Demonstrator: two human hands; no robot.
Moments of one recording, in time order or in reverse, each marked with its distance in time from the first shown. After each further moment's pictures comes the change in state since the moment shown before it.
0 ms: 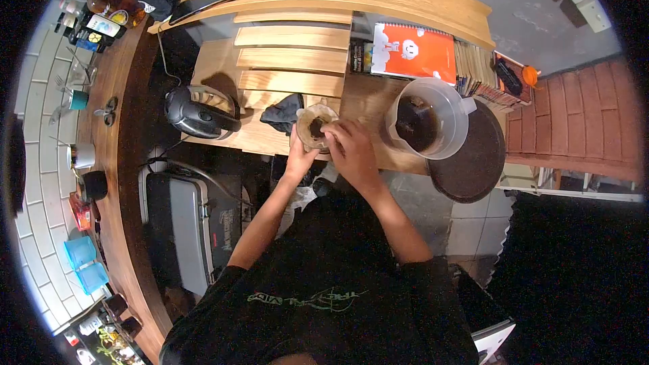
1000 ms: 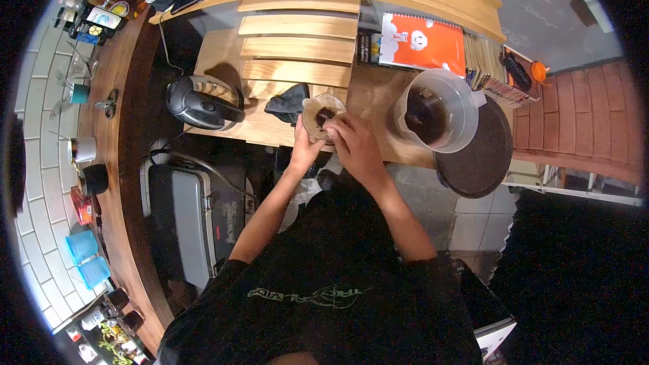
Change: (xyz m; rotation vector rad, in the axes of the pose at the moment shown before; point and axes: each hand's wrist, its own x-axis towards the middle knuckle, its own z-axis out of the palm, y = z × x) left_hand 0.001 -0.003 -0.001 -0.009 -0.012 -0.021; right_hand -0.005 0.001 0.005 0.052 -0.067 -0.038
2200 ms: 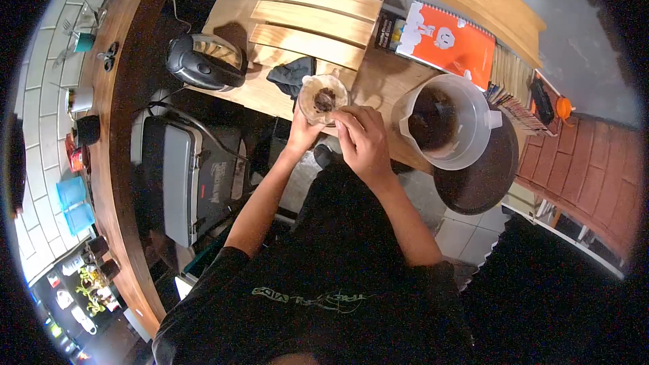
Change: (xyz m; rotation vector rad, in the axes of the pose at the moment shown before) left_hand -0.004 0.010 0.020 -0.036 0.214 0.024; right_hand -0.002 0.016 -0.026 0.025 -0.046 -0.084
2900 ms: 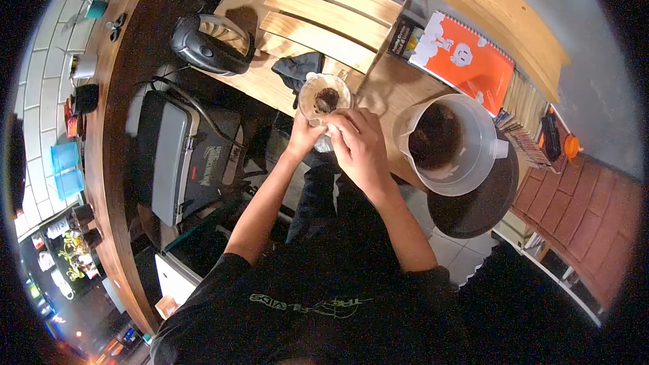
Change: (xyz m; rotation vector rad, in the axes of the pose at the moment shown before) left_hand -0.015 -0.018 0.017 -0.019 0.052 -0.143; right_hand 0.011 0.020 -0.002 0.046 -0.146 -0.141
